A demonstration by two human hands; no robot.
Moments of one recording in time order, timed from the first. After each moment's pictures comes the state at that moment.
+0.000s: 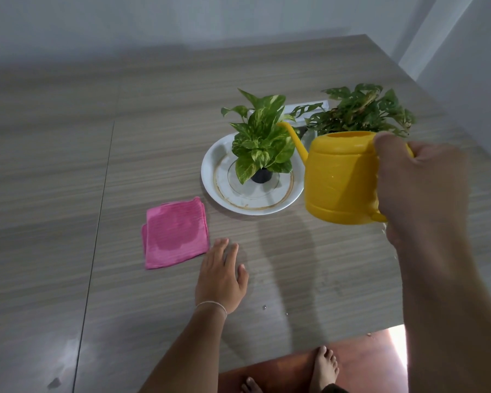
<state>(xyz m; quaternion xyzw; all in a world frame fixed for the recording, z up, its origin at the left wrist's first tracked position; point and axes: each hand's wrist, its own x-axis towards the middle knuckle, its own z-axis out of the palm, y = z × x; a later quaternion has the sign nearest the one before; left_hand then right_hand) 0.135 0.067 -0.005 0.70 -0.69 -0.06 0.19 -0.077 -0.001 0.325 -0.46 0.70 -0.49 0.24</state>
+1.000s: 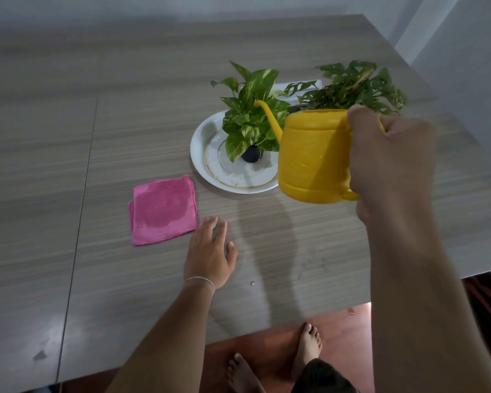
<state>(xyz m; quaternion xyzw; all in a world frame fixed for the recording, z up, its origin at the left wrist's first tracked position) 0.134 0.066 -0.001 0.70 -0.68 -0.07 0.19 -0.065 0.006 0.318 -0.47 0.68 -0.50 0.26</state>
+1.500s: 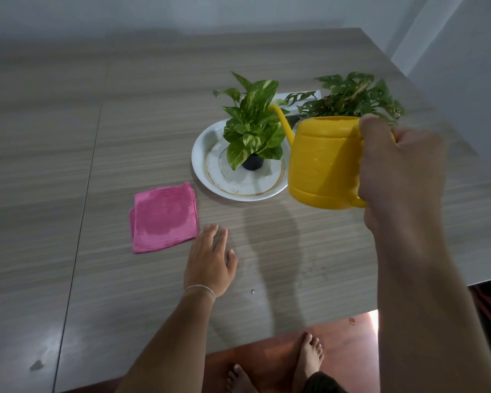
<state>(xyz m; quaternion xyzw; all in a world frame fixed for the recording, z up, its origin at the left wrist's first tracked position) 0.133 0.067 0.002 0.71 -0.68 -0.08 0.18 -0.072 0.007 0.319 -0.46 0.69 -0.50 0.24</state>
